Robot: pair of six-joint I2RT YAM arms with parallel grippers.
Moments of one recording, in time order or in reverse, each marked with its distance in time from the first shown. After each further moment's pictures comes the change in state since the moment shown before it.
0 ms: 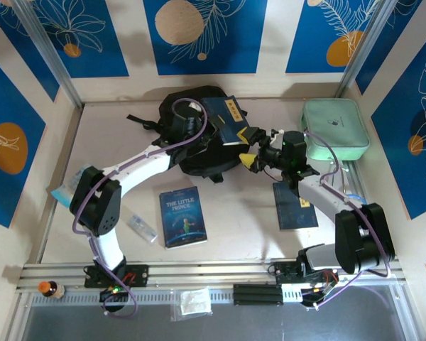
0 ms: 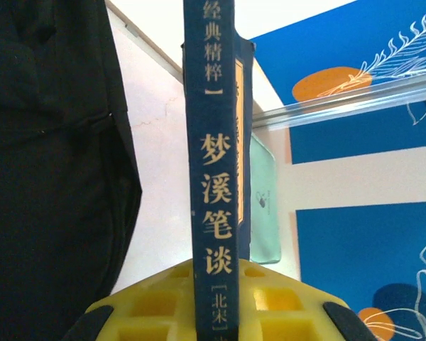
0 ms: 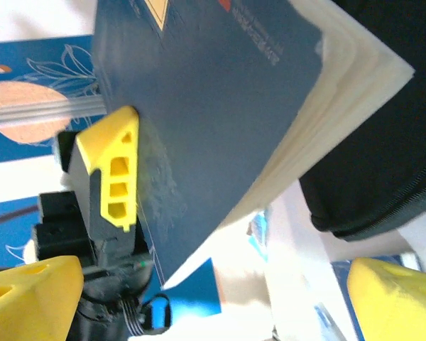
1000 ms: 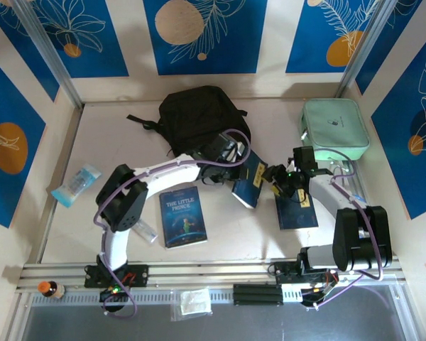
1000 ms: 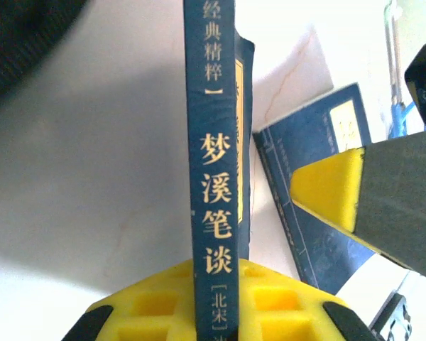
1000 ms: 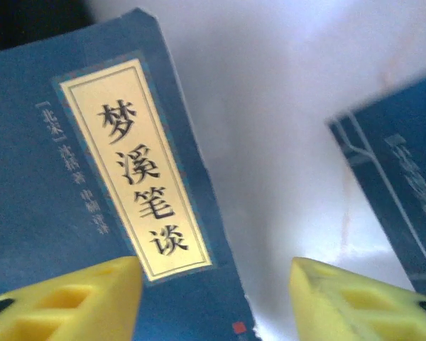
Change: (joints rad) left arm -0.211 0.155 0.128 -0.497 0.141 0.550; right arm -0.198 -0.014 -0.016 -0.769 0.167 -0.648
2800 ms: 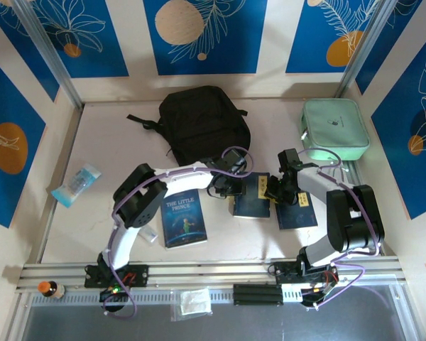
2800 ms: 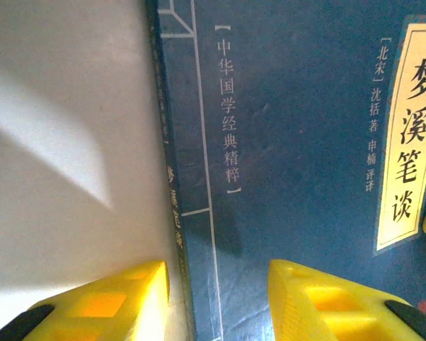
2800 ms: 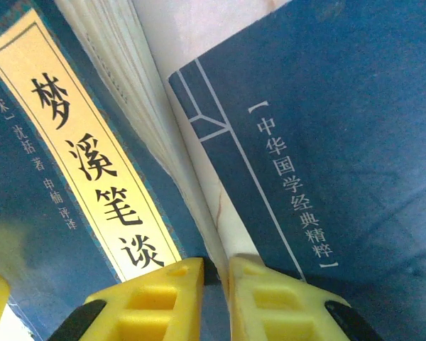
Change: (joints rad) left arm -0.071 0.161 0.021 -0.140 -0.135 -0.122; right arm 0.111 0.167 0.052 -0.203 0.238 -0.184
